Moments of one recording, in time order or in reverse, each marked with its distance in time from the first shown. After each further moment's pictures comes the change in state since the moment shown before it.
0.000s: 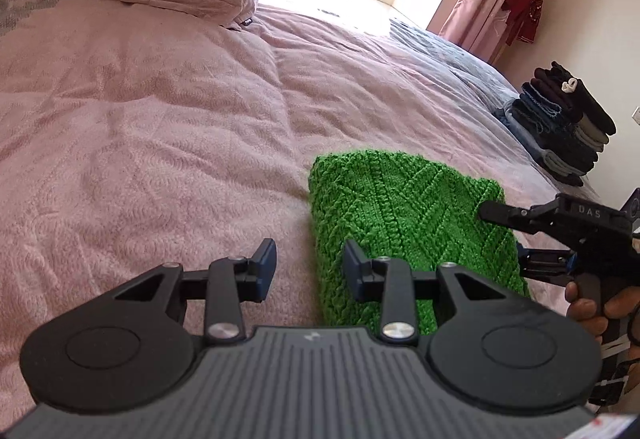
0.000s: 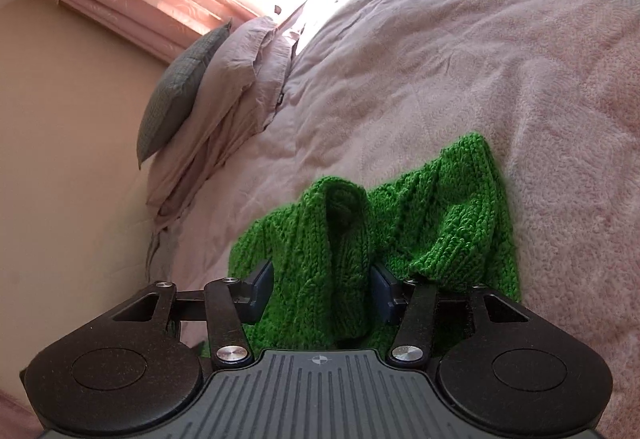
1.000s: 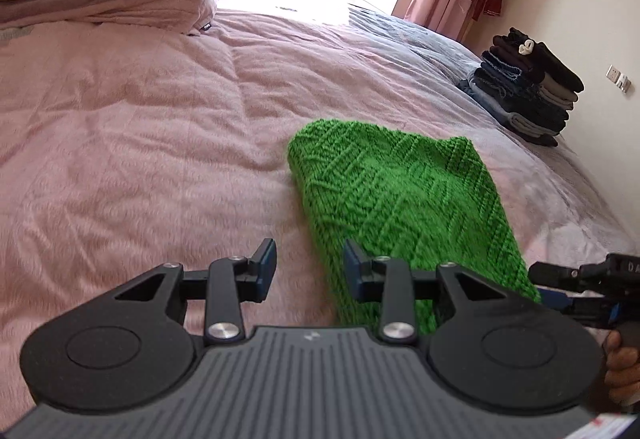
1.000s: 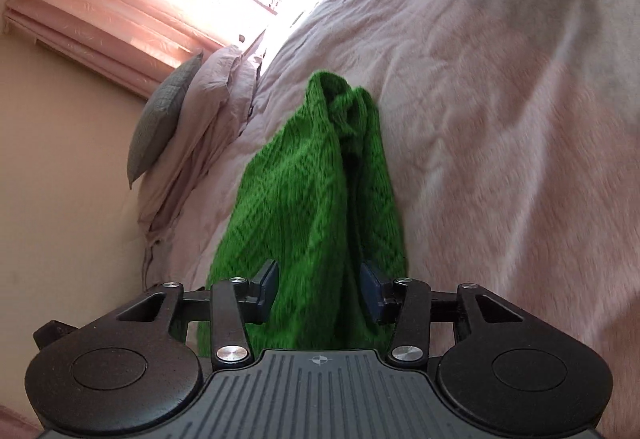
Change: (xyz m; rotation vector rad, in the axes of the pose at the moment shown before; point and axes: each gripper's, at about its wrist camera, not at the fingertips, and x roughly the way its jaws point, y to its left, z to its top) left arm -0.045 -0.039 -0.038 0.099 0.014 -0.037; right arm -0.132 -0.002 -0.100 0.116 -0.069 -0.058
